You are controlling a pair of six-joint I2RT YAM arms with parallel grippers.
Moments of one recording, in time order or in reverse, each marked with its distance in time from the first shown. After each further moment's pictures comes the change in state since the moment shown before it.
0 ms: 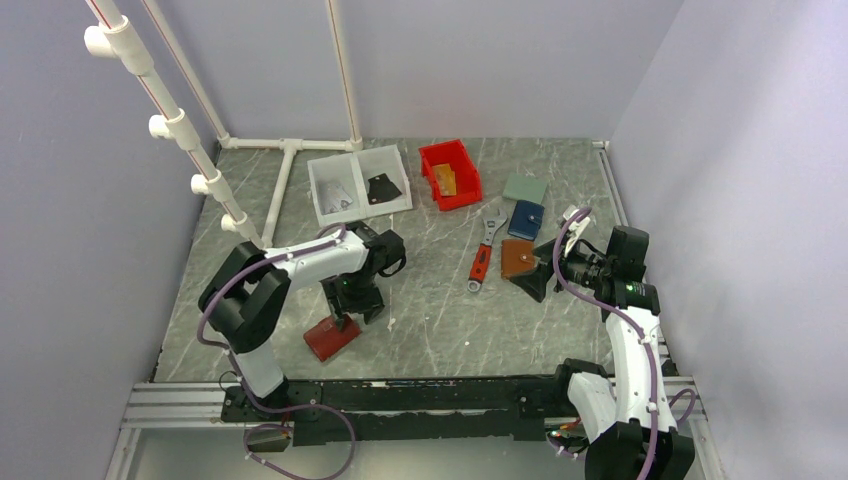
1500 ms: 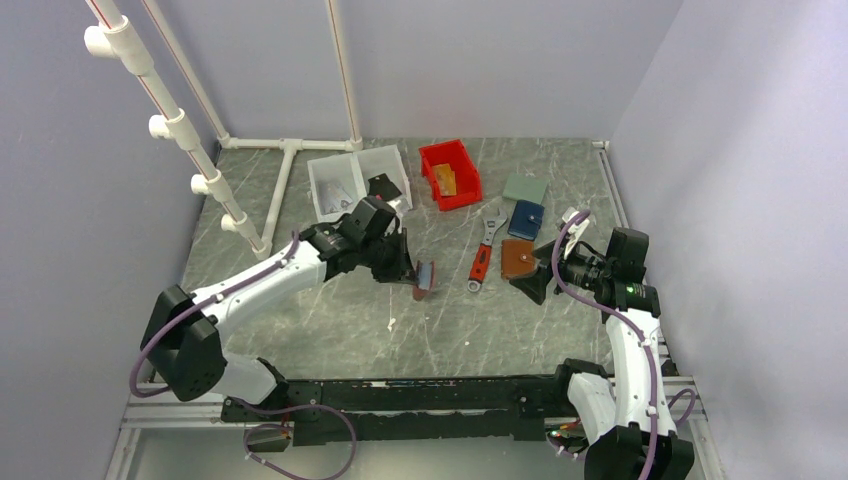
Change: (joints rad) left arm 0.002 -0.320 -0.018 0.582 0.380 0.402; right arm 0.001 -0.015 0.000 -0.027 -0.003 -0.026
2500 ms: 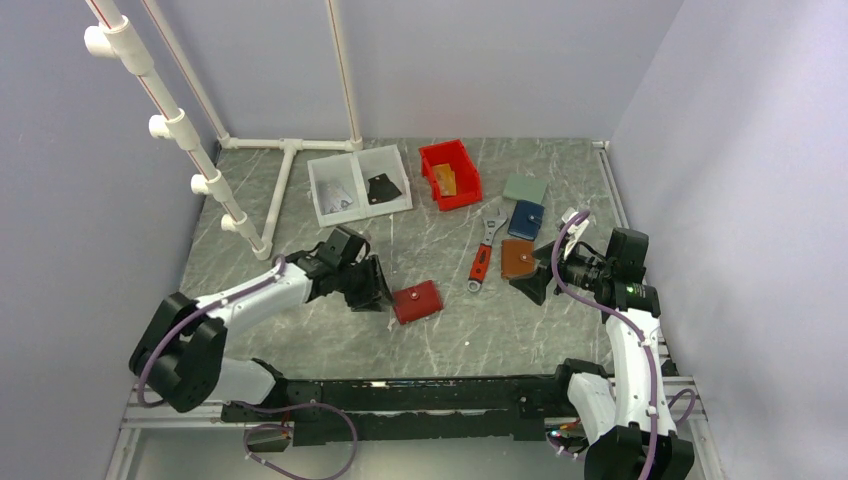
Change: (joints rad) left arm 0.146 -0.040 -0.379 0.254 0.111 -0.114; right arm 0.000 0.001 0.000 -0.011 0.000 -0.009
